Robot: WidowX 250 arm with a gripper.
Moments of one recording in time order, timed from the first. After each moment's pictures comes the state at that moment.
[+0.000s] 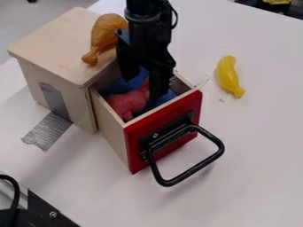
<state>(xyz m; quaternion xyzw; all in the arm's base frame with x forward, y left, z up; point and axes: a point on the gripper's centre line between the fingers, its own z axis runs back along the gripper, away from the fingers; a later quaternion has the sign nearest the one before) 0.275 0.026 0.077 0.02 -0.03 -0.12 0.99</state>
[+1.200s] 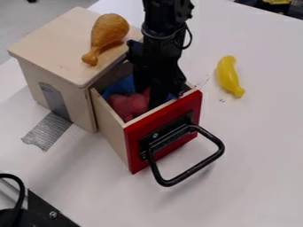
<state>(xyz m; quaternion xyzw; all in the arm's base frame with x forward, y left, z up) 0.278 0.020 0.058 0.06 0.00 -0.11 0.99</state>
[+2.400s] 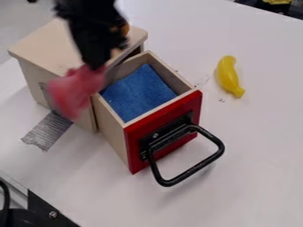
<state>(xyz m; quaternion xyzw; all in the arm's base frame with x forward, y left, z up) 0.189 0.055 0.160 0.01 -0.08 -0.04 1.00</state>
